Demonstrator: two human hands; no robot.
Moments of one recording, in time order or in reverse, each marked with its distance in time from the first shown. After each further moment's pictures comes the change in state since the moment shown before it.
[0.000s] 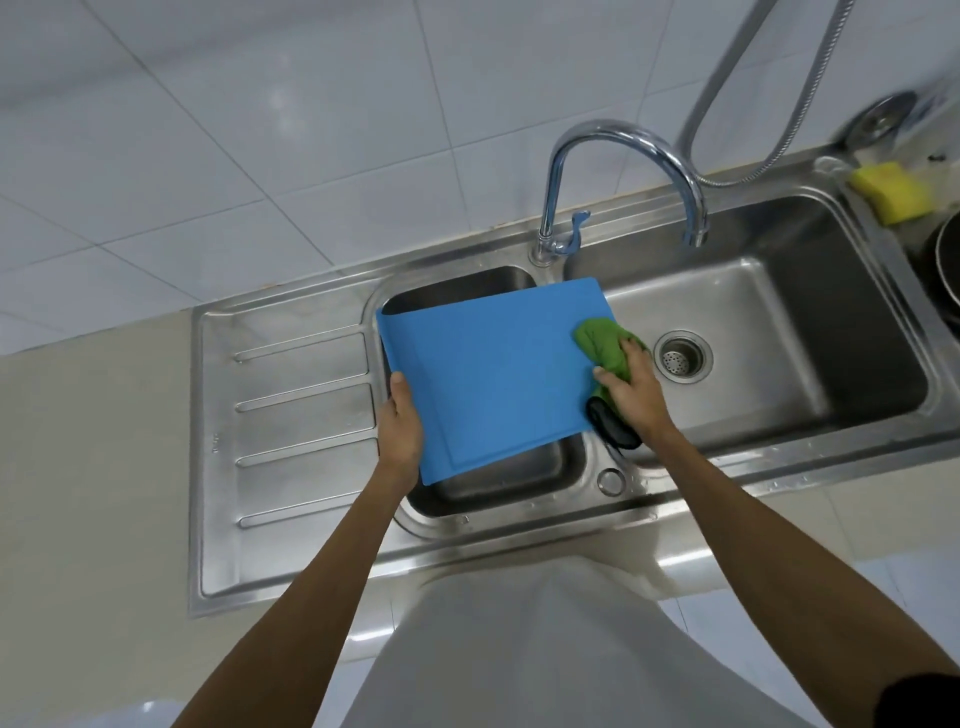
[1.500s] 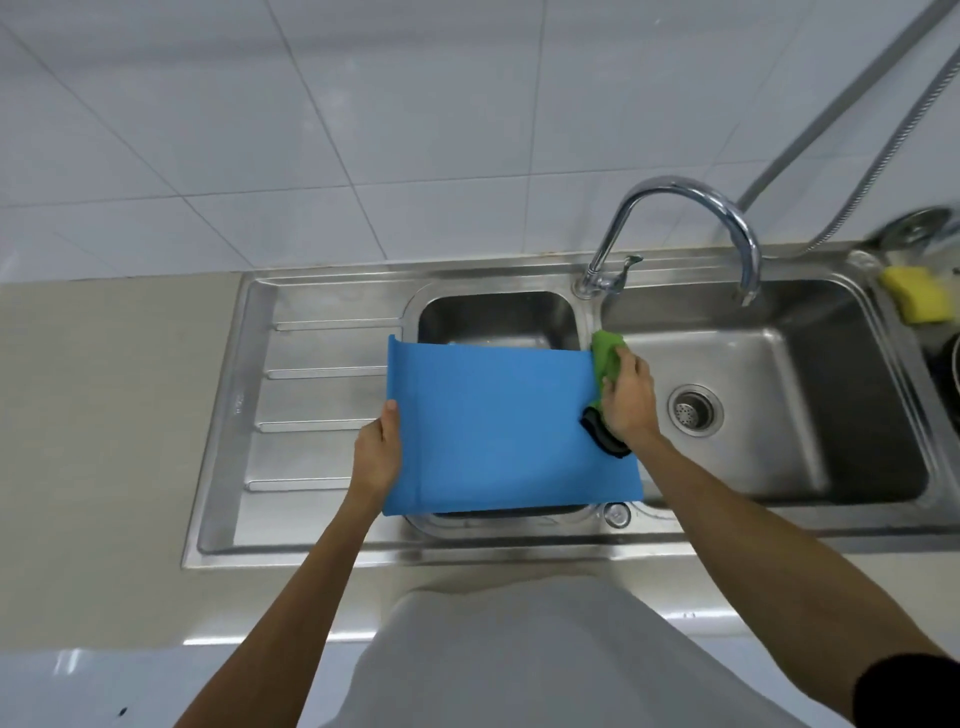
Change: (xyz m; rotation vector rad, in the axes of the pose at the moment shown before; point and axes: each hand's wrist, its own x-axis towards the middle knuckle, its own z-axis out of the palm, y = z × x) left_hand -0.012 -0.023 -0.070 0.212 0.067 0.039; right_hand 0.018 -0.052 0.028 -0.428 0.020 -0.129
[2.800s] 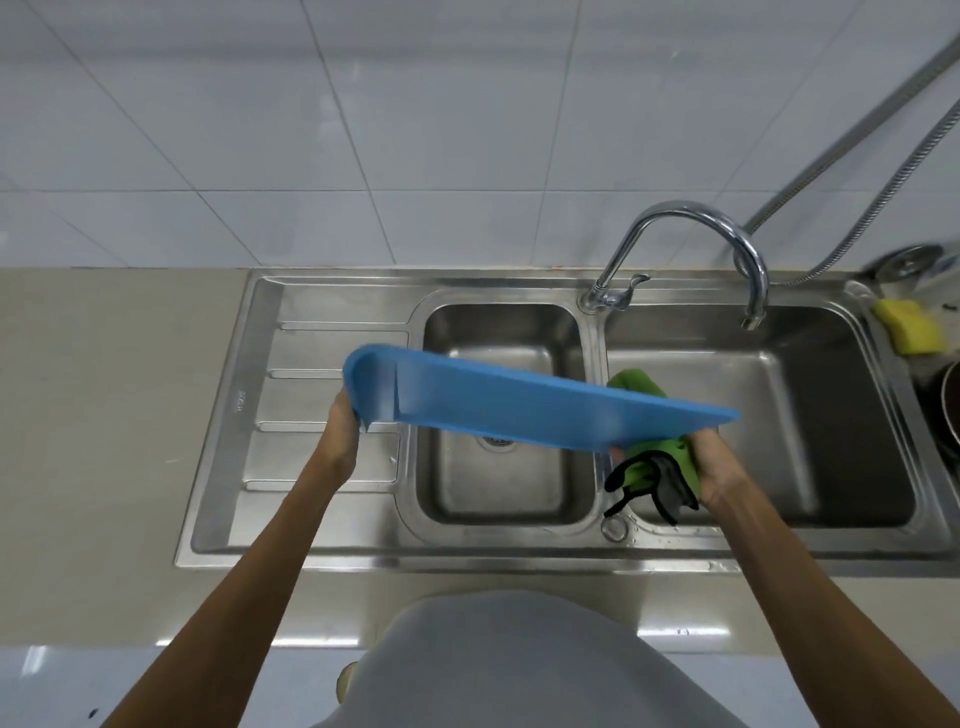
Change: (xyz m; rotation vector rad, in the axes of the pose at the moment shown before) left_hand 0.015 0.044 -0.043 -0.381 -0.044 0.077; right_hand -0.046 0.040 -0.067 1.458 -0.500 0.480
